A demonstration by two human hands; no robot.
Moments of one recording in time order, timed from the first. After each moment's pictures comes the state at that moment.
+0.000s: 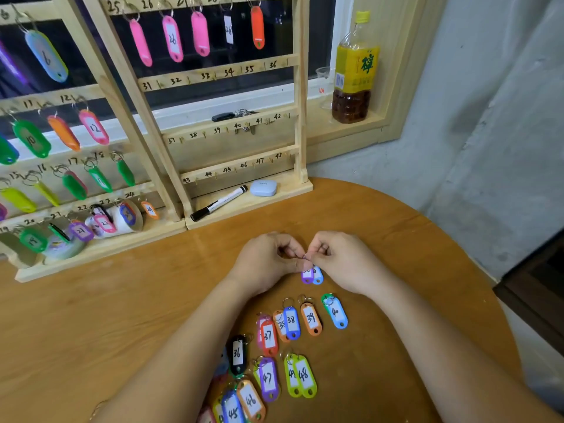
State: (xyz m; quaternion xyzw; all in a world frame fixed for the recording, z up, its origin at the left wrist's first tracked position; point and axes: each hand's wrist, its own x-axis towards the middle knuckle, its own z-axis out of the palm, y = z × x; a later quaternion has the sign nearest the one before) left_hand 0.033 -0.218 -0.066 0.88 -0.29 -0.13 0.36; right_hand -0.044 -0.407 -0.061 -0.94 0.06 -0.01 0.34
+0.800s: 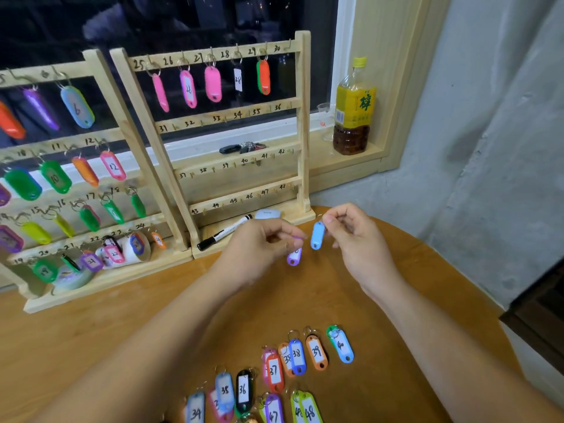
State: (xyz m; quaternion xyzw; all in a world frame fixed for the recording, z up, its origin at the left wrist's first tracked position) left_hand 0.053 -0.211 0.012 0.81 -0.29 -0.10 0.50; right_hand -0.019 -0.408 -0.009 -0.76 0.07 -0.23 0.60
